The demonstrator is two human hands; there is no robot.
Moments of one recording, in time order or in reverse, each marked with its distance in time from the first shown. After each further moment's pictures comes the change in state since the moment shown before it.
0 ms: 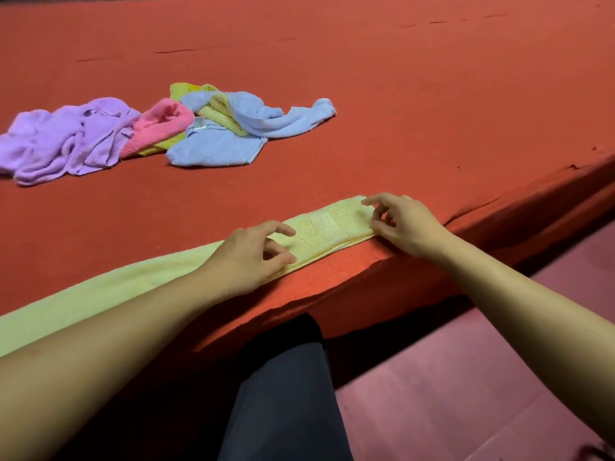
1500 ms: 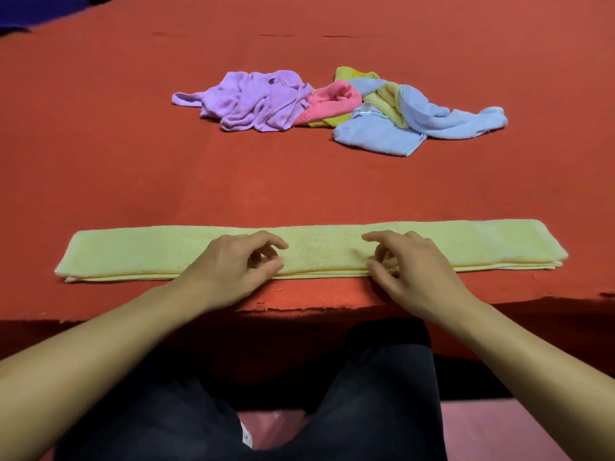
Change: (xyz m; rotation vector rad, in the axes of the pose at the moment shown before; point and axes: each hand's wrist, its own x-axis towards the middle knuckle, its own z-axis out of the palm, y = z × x) left_hand -0.193 -0.118 -0.091 0.182 0.392 -0.078; right_hand -0.019 -0.216 0.105 0.004 -0.126 -0.377
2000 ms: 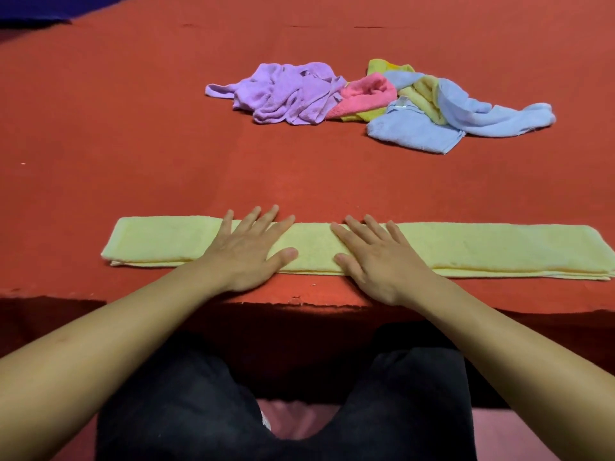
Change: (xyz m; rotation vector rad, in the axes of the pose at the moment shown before) left_hand 0.003 -0.037 -0.011 0.530 -0.442 -0.276; right_hand 0.050 -0.046 0.051 -0.255 -0.460 -0.001
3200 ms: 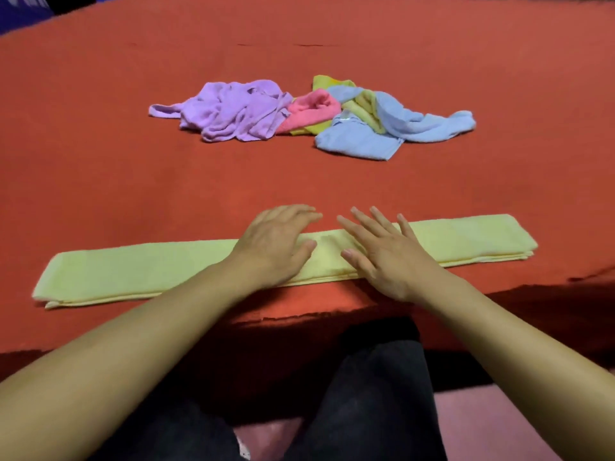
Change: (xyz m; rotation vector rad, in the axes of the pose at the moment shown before) left_hand 0.035 0.083 -0.033 -0.291 0.321 0.332; right_hand -0.042 0.047 -0.025 0.018 0.134 0.127
